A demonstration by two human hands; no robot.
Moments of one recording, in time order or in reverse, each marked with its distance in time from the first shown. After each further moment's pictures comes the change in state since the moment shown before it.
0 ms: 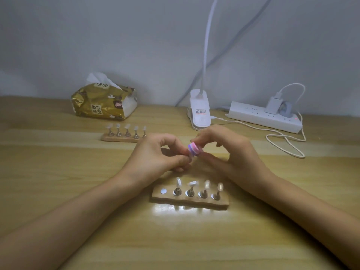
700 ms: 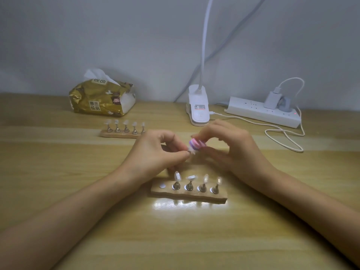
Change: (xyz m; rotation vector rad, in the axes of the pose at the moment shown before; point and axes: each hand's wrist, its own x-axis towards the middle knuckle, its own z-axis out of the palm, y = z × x) left_hand 0.001 -0.003 0.002 0.105 0.030 0.000; right_hand -0.002 0.004 -0.001 0.017 0.002 0.021
